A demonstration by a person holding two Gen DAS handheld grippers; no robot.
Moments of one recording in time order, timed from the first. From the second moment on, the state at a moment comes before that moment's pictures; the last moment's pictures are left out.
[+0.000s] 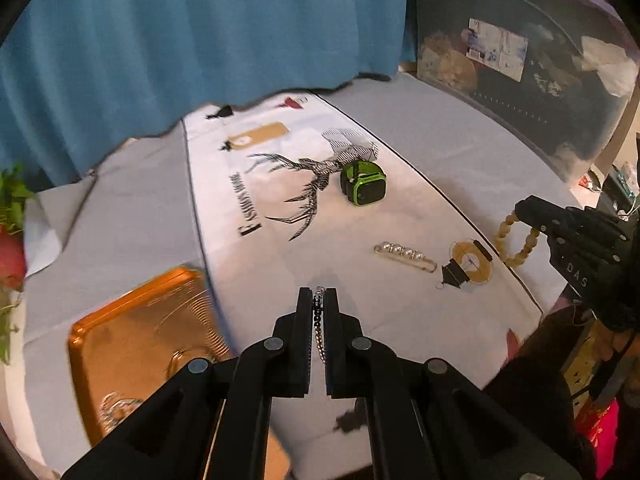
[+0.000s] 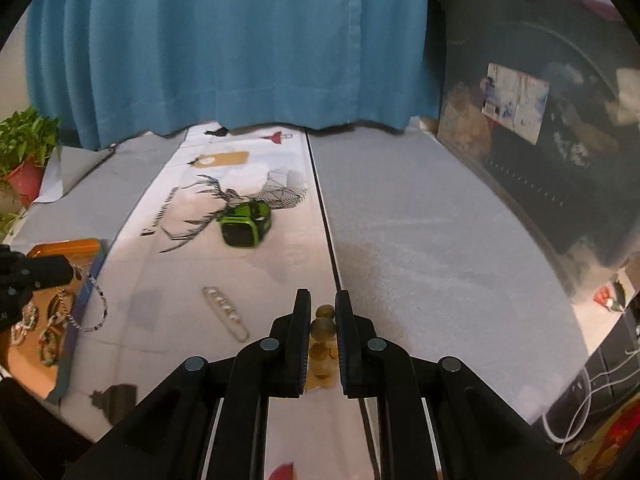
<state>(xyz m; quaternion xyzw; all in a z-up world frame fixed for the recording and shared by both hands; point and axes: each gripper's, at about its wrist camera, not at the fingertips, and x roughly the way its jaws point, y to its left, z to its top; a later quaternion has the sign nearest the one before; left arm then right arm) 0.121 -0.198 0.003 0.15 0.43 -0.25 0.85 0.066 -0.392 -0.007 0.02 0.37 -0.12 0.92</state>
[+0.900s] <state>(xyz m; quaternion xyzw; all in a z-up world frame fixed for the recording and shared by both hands) -0.042 -0.064 0.055 0.10 0.37 -0.23 0.89 -0.076 -0.221 0.044 -0.06 0.35 0.02 0.93</state>
